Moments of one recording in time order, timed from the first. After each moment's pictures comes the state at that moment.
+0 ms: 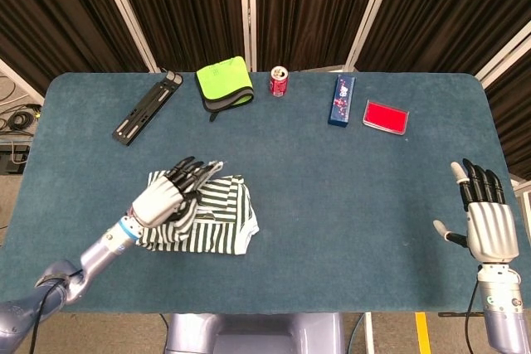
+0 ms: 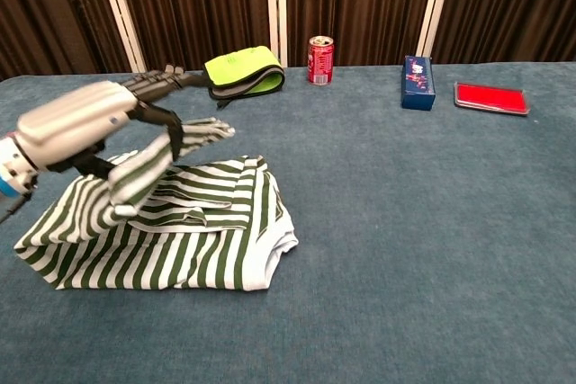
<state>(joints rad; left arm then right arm) -0.68 -1.83 0.11 -0.60 1.78 1.48 -0.46 0.17 -1.21 0.17 -1.58 -1.42 1.49 -0.07</state>
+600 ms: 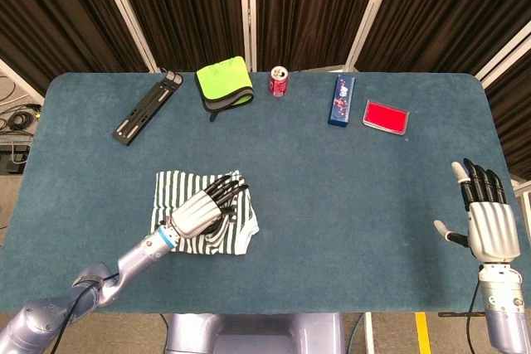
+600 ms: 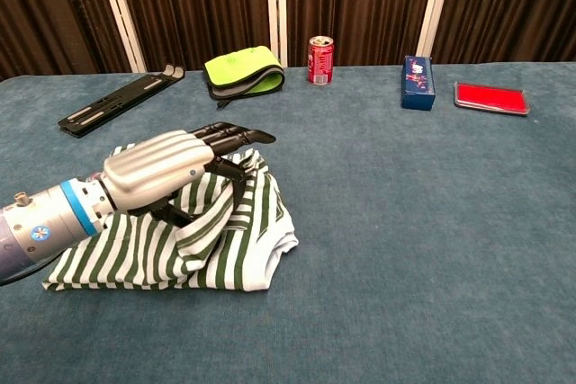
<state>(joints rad) -0.74 -1.97 0.11 -0.57 1.78 1.34 -0.38 0.17 -1.20 0.17 -1.58 -1.42 1.49 -0.06</state>
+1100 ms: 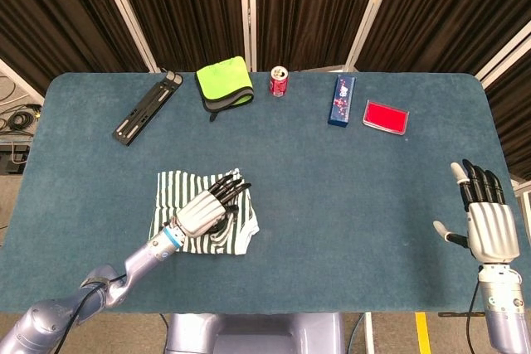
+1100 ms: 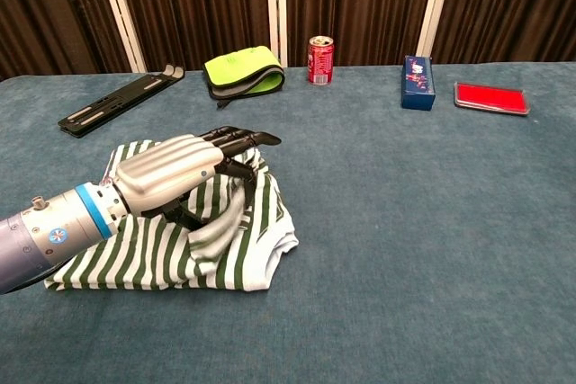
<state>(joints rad) -0.74 -1.99 0.09 -0.58 1.74 1.30 -0.39 0.17 -1.20 0.16 -1.58 -1.43 1.49 -0.05</state>
